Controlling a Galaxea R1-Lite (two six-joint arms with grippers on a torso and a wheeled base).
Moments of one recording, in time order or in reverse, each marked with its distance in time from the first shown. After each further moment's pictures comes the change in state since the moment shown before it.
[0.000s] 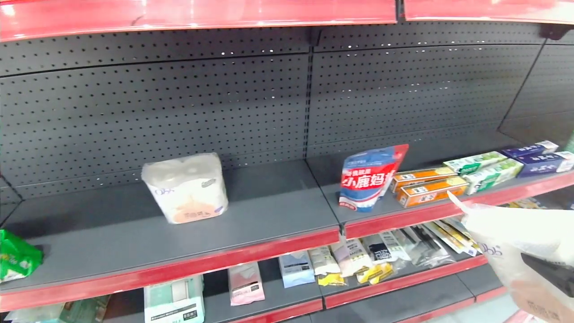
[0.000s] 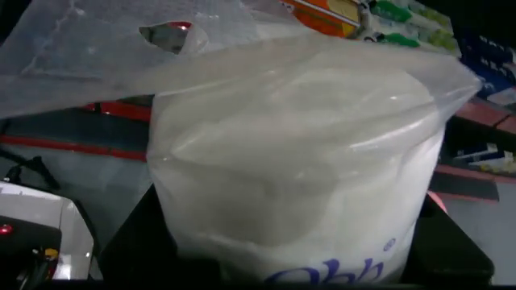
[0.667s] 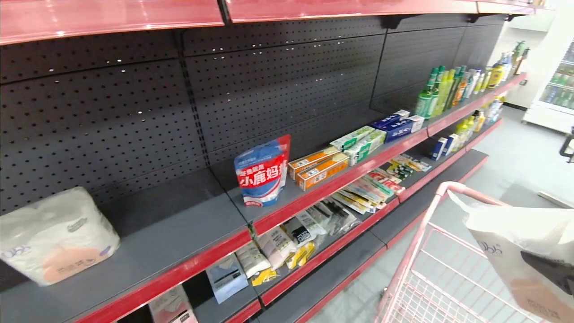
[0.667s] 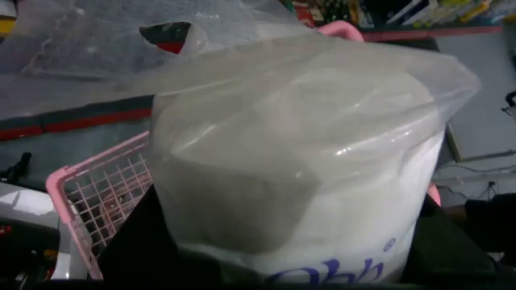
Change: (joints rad) left arm 0.000 0.000 0.000 0.000 0.000 0.000; right arm -0.007 0.009 -0.006 -0.001 -0.003 0.000
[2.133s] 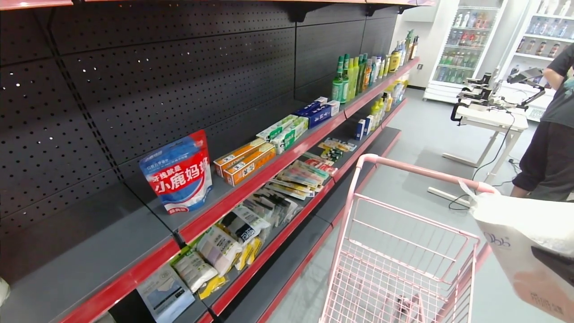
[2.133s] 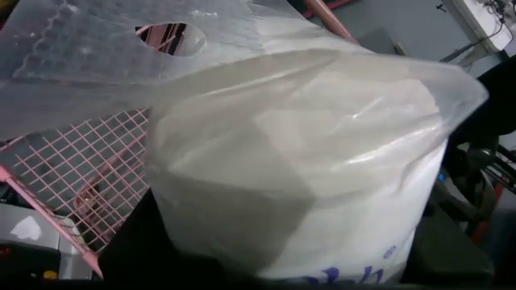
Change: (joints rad) left arm 0.000 0.000 0.000 0.000 0.000 0.000; right arm 0.000 -0.056 -0.016 0.012 -0.002 0.026
